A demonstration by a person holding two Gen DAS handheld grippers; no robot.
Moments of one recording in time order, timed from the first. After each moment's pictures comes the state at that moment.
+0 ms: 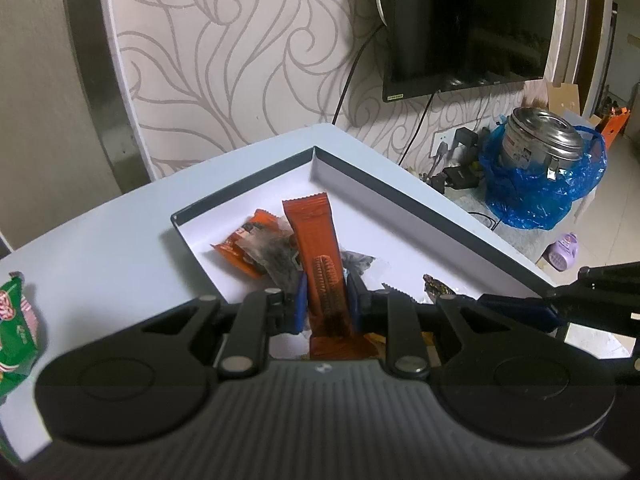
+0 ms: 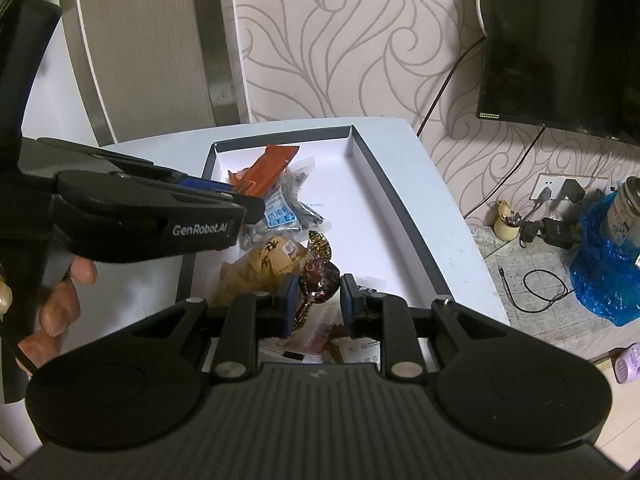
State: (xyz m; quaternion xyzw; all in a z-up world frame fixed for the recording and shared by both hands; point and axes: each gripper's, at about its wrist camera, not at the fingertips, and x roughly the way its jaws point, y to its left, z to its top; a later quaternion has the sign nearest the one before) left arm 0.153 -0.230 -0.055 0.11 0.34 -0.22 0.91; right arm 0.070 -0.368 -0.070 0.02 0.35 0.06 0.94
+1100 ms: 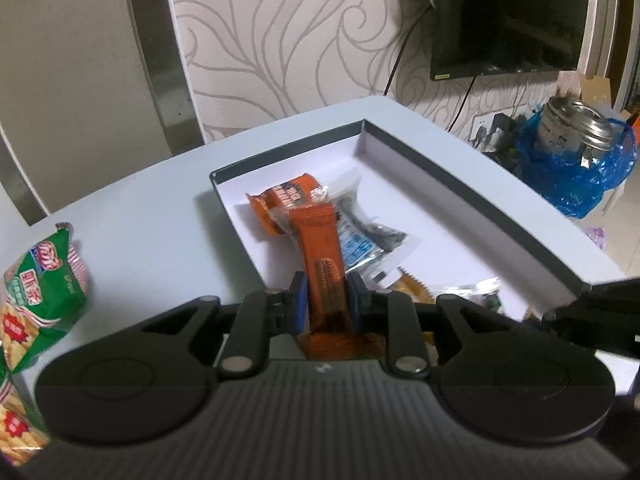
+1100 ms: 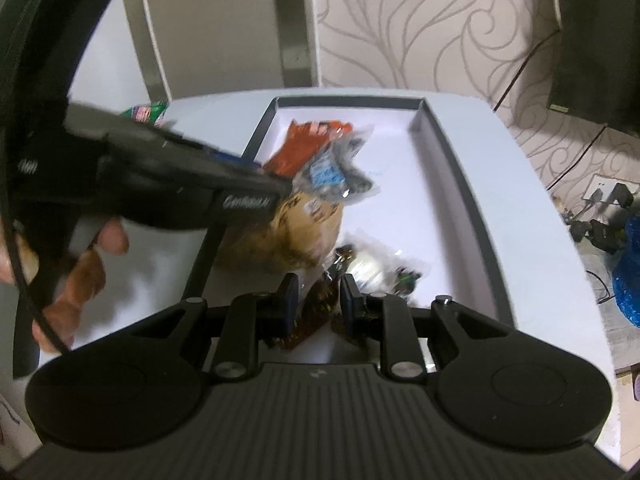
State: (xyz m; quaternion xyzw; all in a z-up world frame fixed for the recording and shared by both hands) left arm 0.144 -0.189 -0.065 0.12 0.36 -0.17 0.91; right arm 0.066 -0.317 -0.090 0.01 0.37 0.12 0.92
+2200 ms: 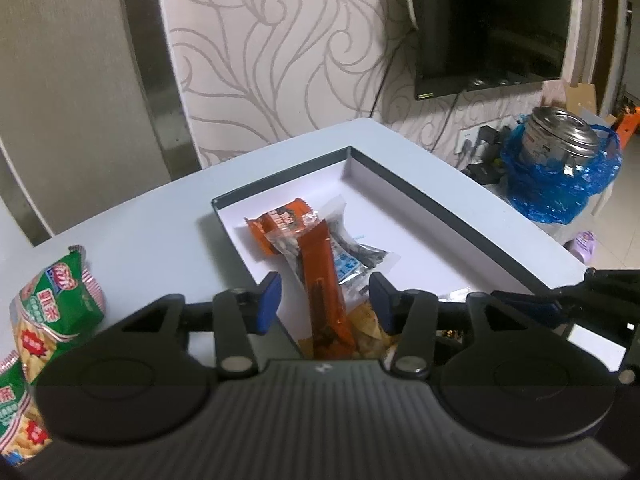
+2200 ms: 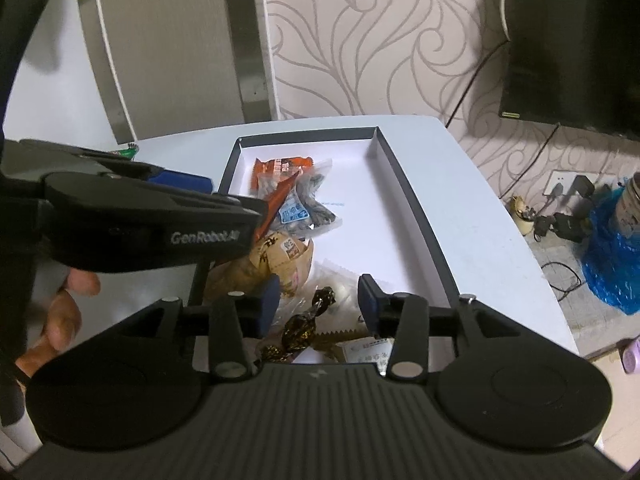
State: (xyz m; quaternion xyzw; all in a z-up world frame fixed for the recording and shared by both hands) left arm 0.129 -0.182 -0.041 0.12 0.34 -0.20 0.91; right arm 0.053 -0.316 -0.063 0.03 0.35 0.06 0.93
